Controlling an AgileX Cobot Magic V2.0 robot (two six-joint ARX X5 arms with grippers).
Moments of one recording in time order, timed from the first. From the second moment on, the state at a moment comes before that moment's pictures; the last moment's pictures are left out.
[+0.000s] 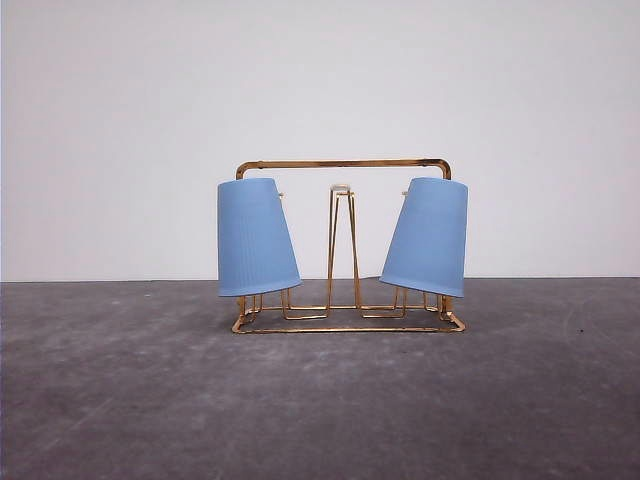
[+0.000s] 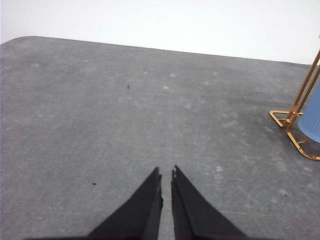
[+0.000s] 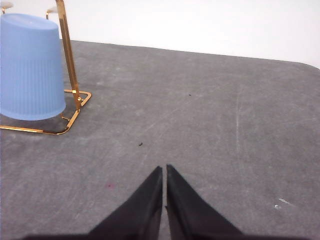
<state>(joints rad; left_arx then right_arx) 0.04 0.01 0.03 -0.18 0.05 -0.08 0.02 0.00 0.02 -0.17 -0.05 -0.03</state>
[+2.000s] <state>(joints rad) 0.04 0.01 0.03 -0.18 0.05 -0.08 0.02 0.00 0.02 -0.17 -0.05 -0.03</state>
